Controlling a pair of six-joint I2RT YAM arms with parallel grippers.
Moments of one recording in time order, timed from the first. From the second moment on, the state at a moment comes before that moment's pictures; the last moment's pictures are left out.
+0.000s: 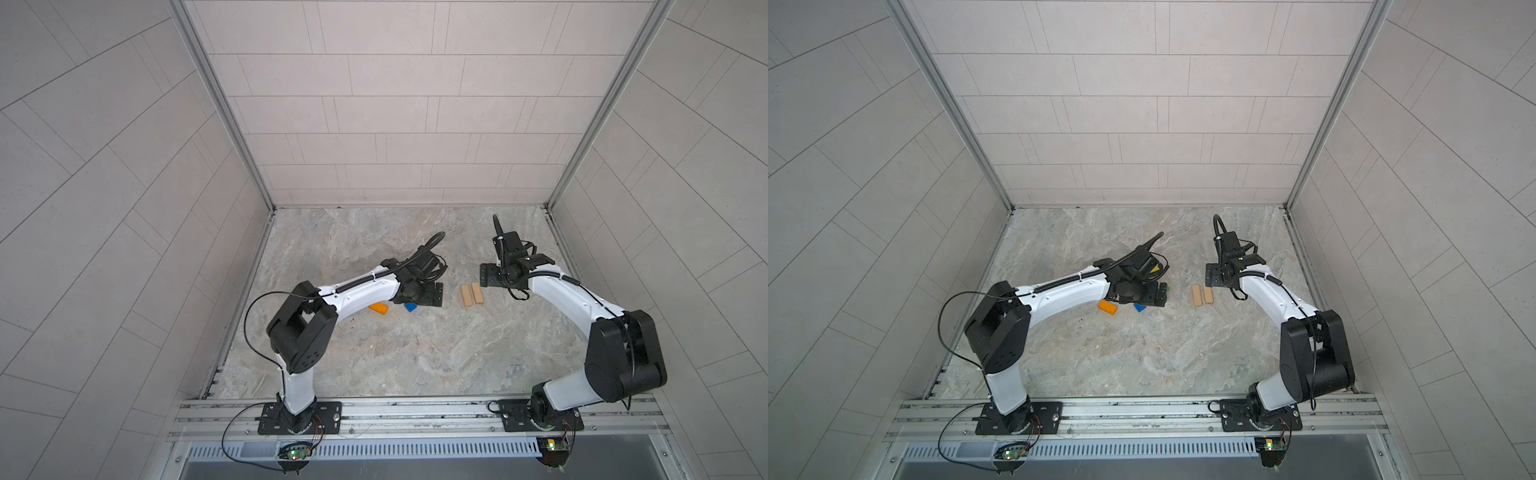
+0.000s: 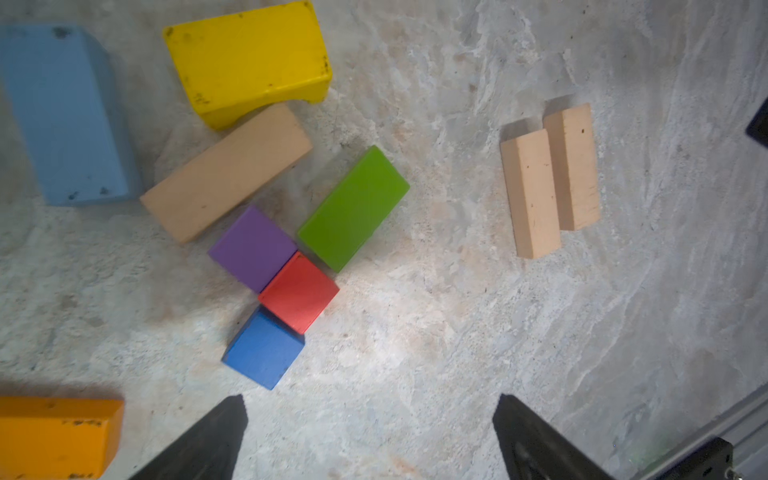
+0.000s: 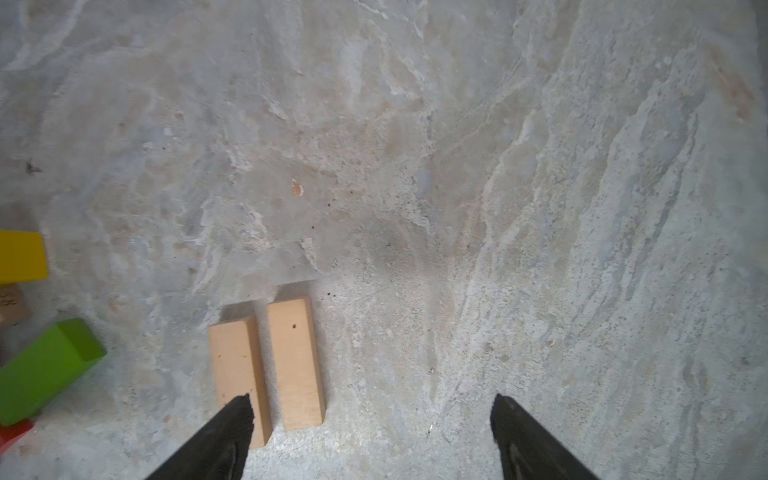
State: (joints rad) left arm -0.82 1.87 1.39 -0.64 0.04 -0.65; right arm 0.17 1.49 1.02 -0.64 0.17 0.30
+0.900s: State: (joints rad) left arm -0.91 2.27 1.80 -0.79 -0.10 -0.81; right arm 0.08 1.59 0.94 -0.52 0.12 0.30
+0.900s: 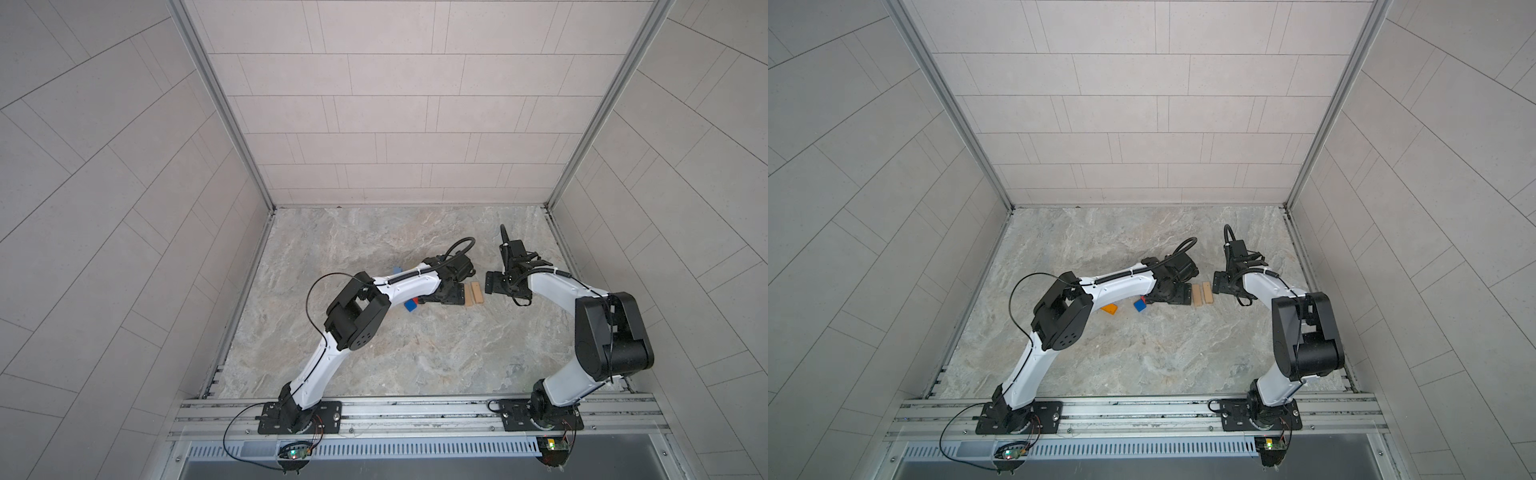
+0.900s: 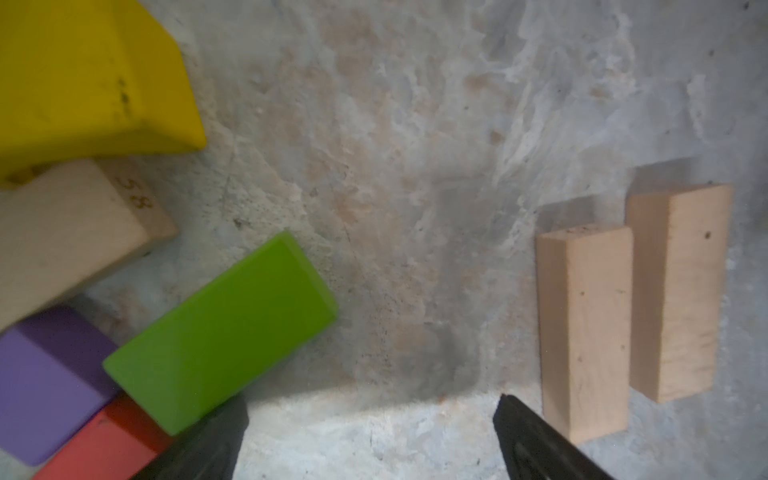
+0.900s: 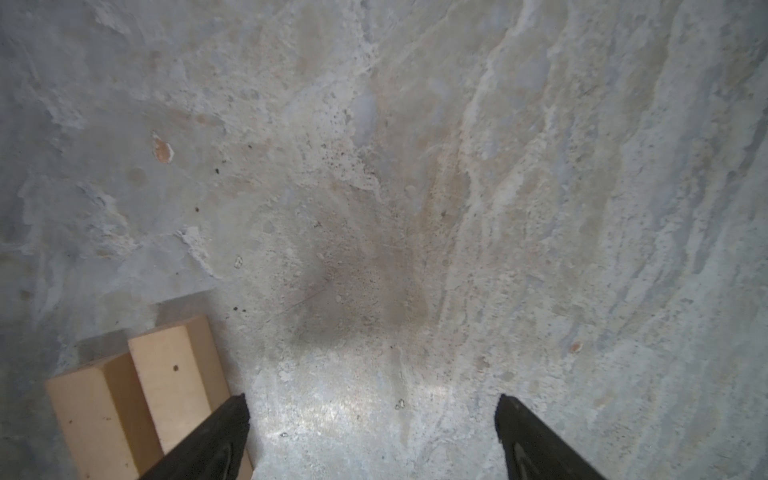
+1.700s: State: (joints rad) left arm -0.91 2.35 1.92 -0.82 -0.13 -0.84; right arm 0.08 1.66 0.94 -0.50 0.07 0.30
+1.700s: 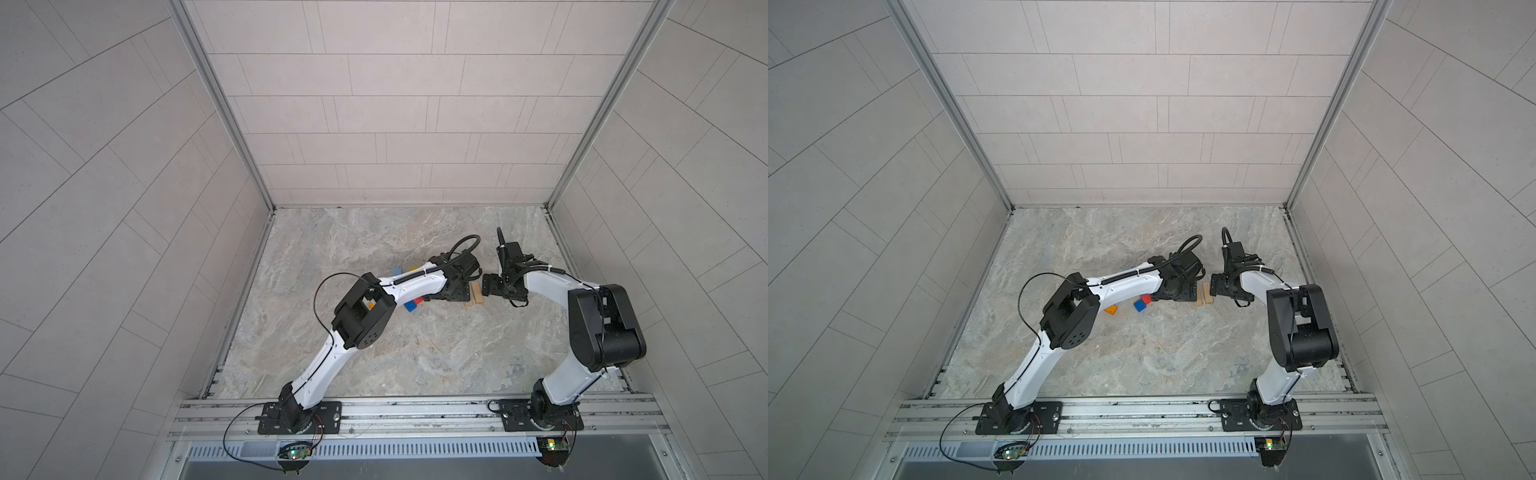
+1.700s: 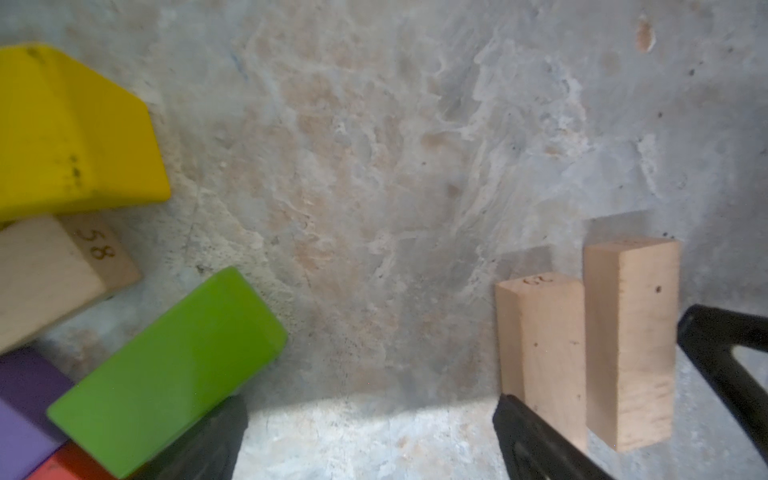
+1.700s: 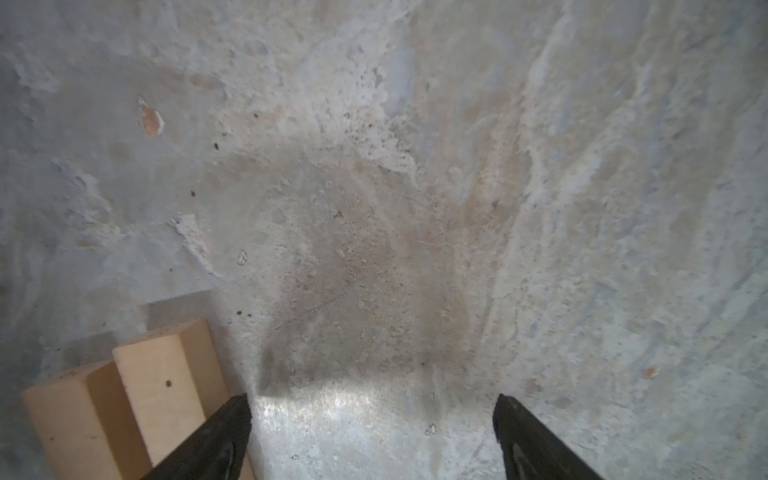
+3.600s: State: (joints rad) left arm -0.91 2.39 1.99 -0.81 -0.13 -0.84; right arm 0.10 1.67 0.94 -0.49 -0.02 0.30
